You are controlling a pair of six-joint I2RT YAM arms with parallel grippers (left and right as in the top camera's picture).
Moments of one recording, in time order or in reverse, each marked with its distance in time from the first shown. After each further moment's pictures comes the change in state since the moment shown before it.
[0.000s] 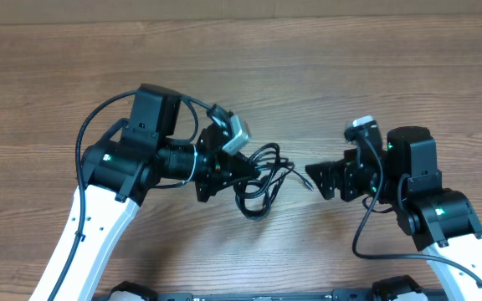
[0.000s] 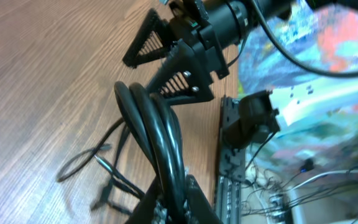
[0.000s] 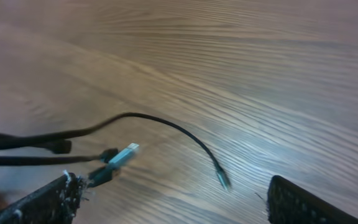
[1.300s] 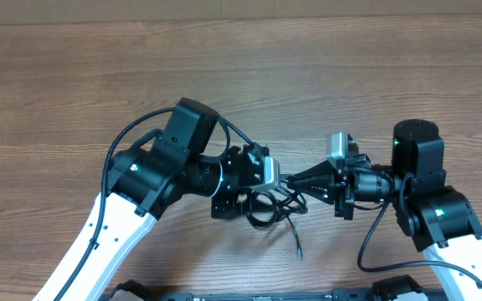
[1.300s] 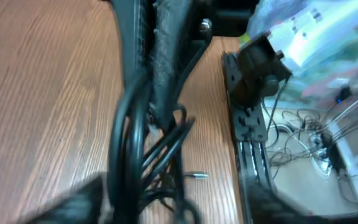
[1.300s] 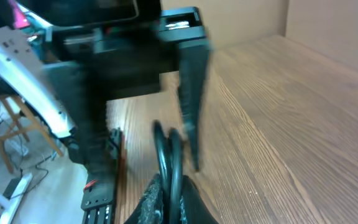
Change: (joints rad) left arm -0.188 0.000 0.001 -0.001 -0.156 0.211; right arm 0.000 -0.003 -0.006 0.214 -0.746 -0.370
